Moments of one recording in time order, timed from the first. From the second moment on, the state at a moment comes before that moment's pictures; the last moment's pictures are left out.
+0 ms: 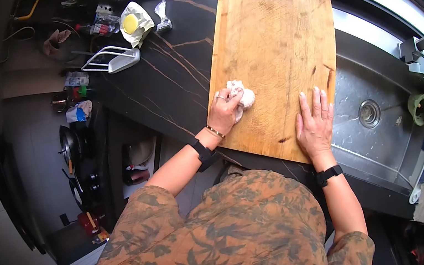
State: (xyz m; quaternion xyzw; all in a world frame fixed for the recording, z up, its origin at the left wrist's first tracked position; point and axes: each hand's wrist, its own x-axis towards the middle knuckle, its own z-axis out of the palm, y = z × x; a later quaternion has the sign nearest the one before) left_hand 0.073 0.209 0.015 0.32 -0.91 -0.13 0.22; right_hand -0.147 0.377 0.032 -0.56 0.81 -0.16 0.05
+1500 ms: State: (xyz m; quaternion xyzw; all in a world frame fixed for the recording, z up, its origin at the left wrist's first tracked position) left_hand 0.083 0.301 0.040 0.23 -0.95 -0.16 0.11; right_hand -0.146 0.380 0.026 -0.57 0.81 -0.17 0.02
